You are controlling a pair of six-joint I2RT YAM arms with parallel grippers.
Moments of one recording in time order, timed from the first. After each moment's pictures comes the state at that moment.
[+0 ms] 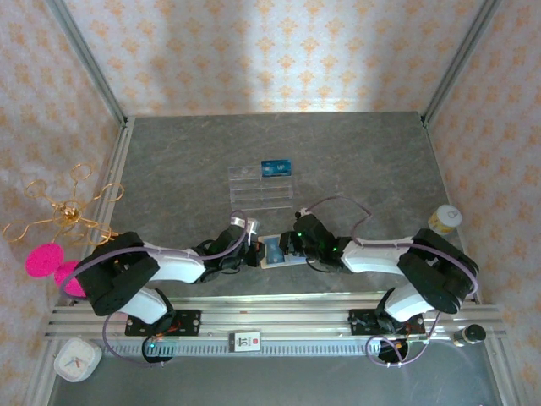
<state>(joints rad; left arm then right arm) -0.80 1.49 0.37 0.42 0.05 -0.71 0.87 1.46 0.52 0.19 -0.01 0.90</state>
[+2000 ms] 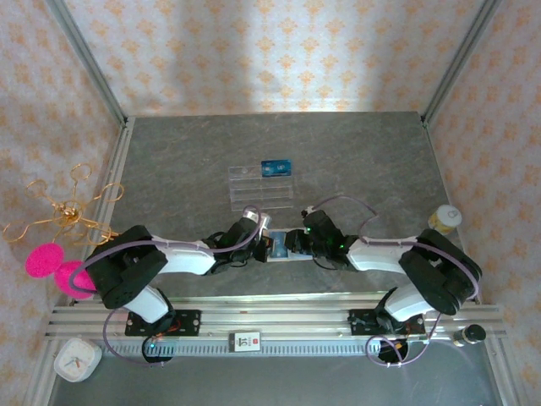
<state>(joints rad) -0.82 1.55 0.51 0.32 0.02 -0.58 0.78 1.46 0.48 0.22 -0.14 0.85</state>
